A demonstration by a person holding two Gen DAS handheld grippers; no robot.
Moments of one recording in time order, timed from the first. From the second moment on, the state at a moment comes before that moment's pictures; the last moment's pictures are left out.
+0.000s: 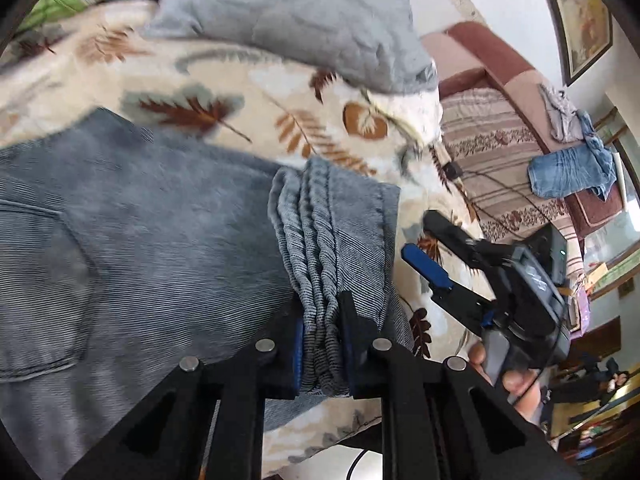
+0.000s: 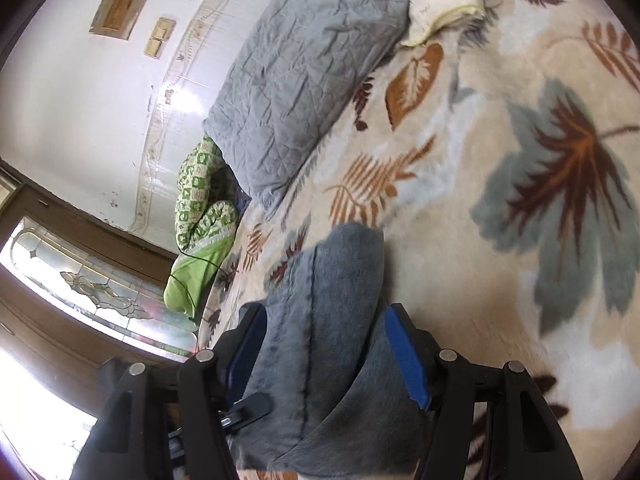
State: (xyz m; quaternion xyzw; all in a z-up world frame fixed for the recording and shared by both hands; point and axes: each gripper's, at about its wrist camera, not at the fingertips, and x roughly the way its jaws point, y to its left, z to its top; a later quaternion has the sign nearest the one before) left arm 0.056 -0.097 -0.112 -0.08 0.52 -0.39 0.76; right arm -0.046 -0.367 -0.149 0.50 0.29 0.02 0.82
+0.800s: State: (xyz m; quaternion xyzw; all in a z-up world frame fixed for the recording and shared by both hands) left arm 0.082 -0.045 -0.143 -0.03 0.53 -0.23 0.82; right arm -0.010 -0.304 -0.167 0.41 0.40 0.07 0.81
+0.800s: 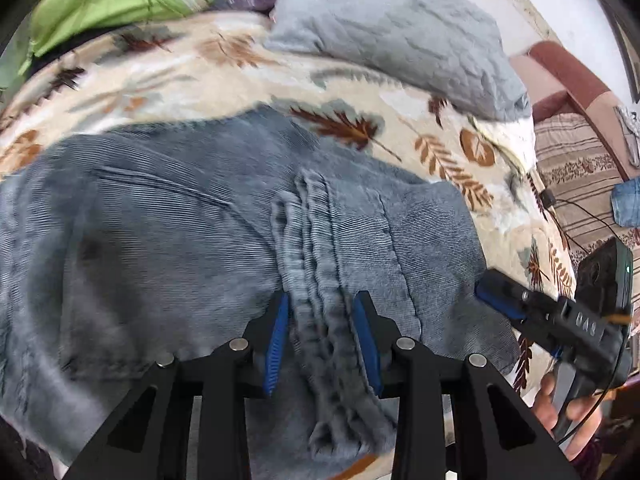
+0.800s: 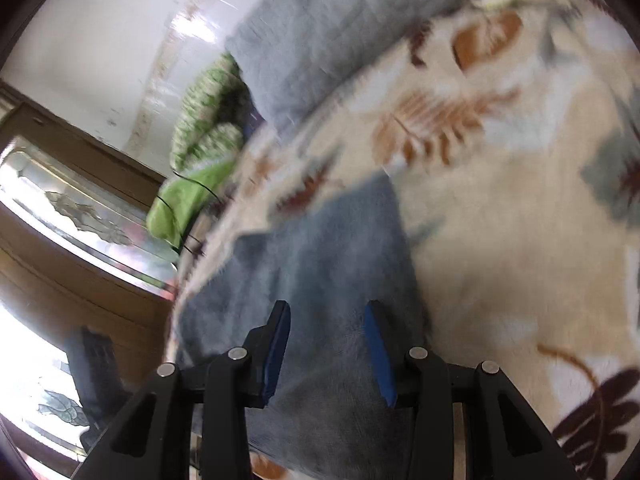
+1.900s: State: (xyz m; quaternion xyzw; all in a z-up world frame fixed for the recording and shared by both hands) left arm 0.037 -0.076 -0.147 0.10 0.46 -0.20 0.86; right arm -0.050 -0.269 -0.138 0.29 0.42 0.07 0.86
